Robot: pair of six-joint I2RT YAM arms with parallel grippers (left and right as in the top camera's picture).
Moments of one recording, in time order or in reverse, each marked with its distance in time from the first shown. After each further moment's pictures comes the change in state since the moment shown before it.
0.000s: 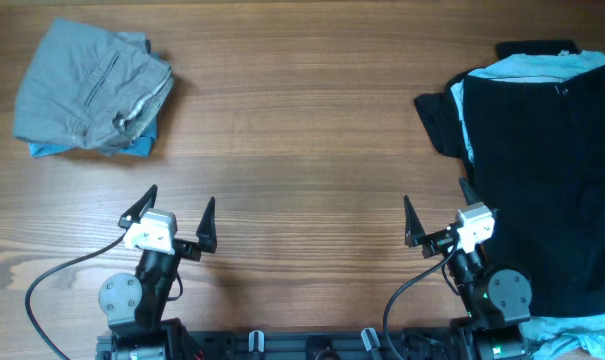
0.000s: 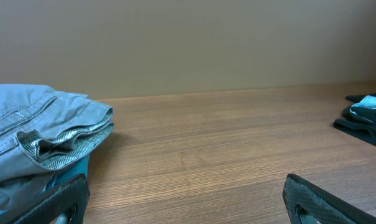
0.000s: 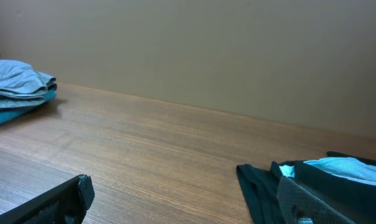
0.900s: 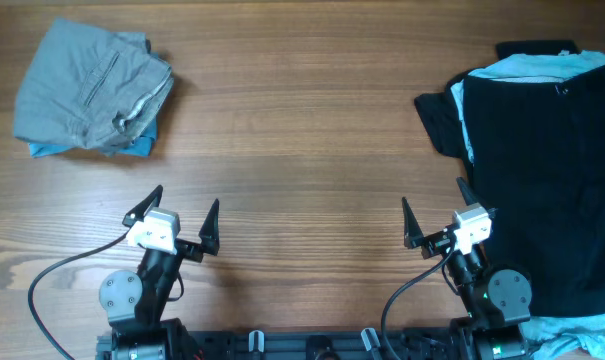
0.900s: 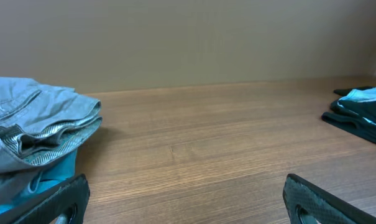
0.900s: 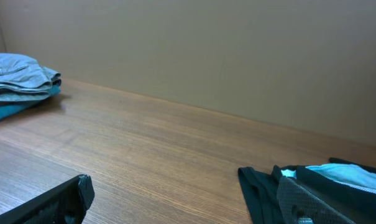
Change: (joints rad) left arm 0.000 0.032 0.000 0.003 0.040 0.000; right arm 0.000 0.000 0.000 0.000 -0.023 -0.032
